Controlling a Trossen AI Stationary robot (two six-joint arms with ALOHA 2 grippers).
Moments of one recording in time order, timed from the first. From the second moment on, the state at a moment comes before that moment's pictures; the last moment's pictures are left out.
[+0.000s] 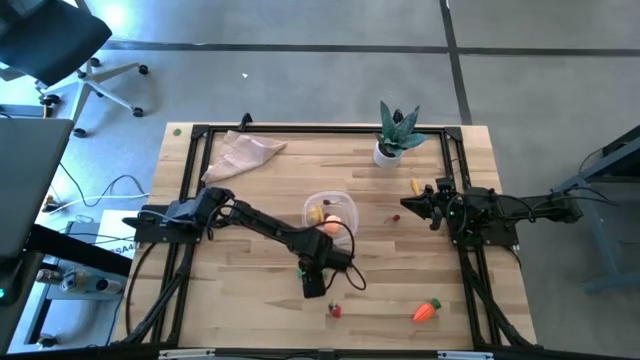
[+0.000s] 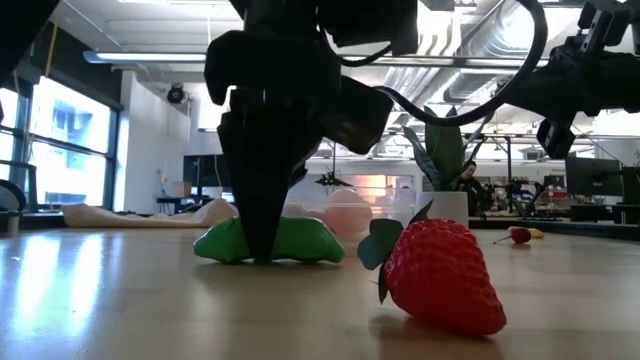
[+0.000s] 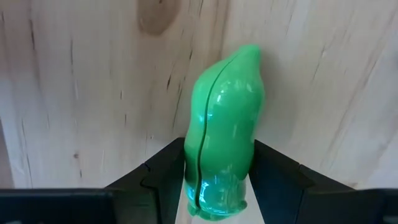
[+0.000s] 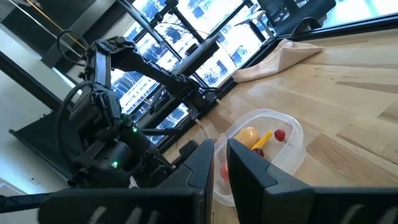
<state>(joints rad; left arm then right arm) -0.16 2.25 1.72 -1.01 0.13 -0.43 0.09 0.06 0.02 0.03 0.23 0.73</state>
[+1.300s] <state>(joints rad) -0.16 2.25 1.72 -0.98 0.09 -0.43 0.09 0.06 0.02 0.03 0.23 0.73</state>
